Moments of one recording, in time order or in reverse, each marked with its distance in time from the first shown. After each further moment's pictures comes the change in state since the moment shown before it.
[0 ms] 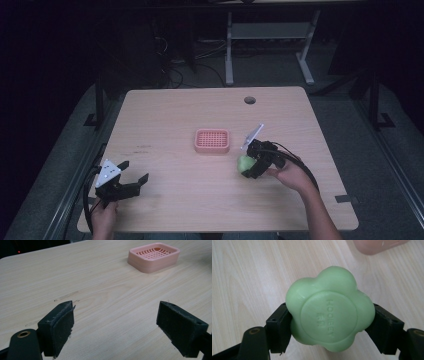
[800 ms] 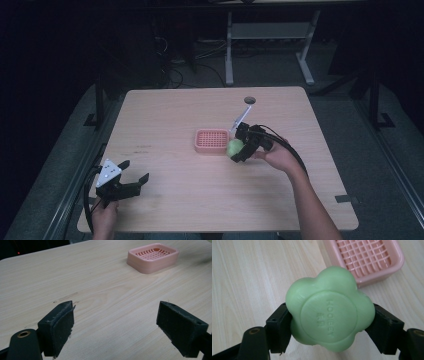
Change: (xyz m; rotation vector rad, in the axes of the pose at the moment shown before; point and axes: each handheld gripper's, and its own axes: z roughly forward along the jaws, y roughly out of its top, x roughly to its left) left arm -0.001 0.001 0.001 -0.001 -0.001 0.007; right arm -0.027 0.048 -0.001 -0.017 0.036 -0.007
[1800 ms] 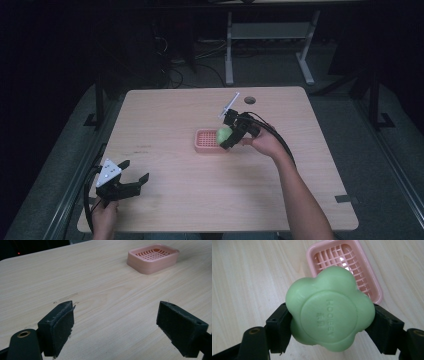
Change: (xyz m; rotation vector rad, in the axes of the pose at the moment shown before) left arm 0.000 0.000 0.000 -0.002 -0.001 0.000; right arm -0.025 0.042 0.009 -0.019 0.004 0.016
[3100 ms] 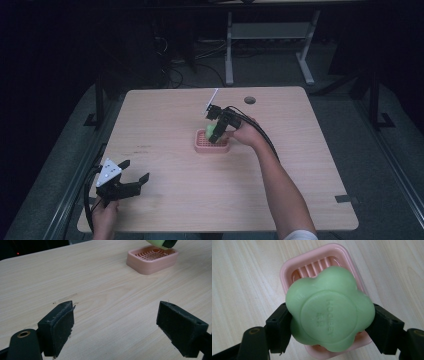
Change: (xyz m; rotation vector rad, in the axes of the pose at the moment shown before) left arm 0.001 0.000 0.000 0.002 -0.003 0.003; right arm -0.021 0.047 0.045 0.130 -0.010 0.035
